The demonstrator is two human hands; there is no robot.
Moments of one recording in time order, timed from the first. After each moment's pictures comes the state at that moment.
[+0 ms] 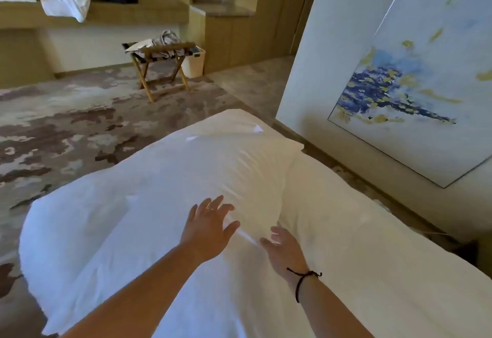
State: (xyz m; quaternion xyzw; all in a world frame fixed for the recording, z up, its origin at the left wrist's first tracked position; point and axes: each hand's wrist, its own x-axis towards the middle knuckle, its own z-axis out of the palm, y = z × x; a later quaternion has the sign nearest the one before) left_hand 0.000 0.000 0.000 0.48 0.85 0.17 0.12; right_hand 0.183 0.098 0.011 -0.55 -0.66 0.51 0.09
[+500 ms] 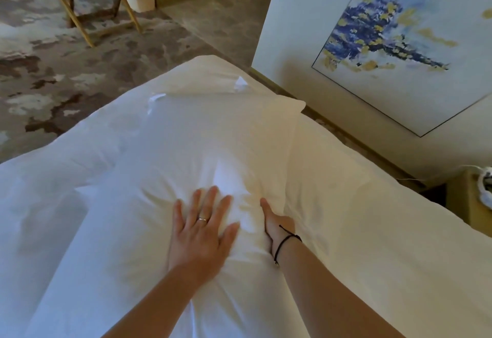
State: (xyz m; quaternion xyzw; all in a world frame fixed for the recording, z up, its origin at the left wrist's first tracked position) left_hand -0.041 0.028 -0.133 0.53 0.84 0.15 0.04; right_hand 0.084 0.160 -0.093 -0.75 -0.37 0.53 0.13
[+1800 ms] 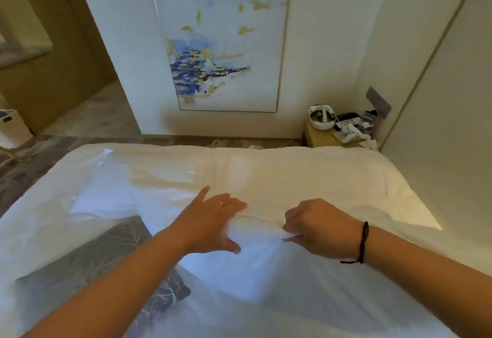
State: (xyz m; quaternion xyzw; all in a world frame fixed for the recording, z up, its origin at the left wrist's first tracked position) left_hand 0.375 0.002 0.128 0.88 0.48 -0.02 0.03; right_hand 0.661 -0.039 0.192 -0.36 -0.93 0.06 0.02
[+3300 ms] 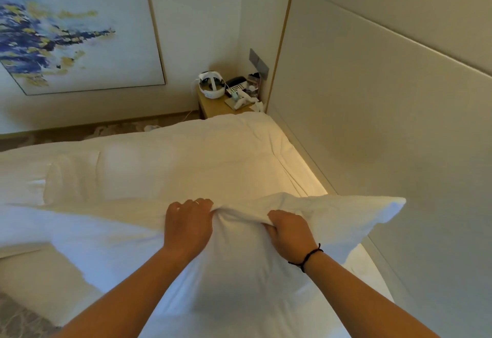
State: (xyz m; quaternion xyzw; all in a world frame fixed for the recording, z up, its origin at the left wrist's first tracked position) left_hand 0.659 -0.012 0.056 0.86 0.50 0.10 0.02; right_hand 0.882 -0.116 0.049 -0.76 -0.62 0.14 0.14
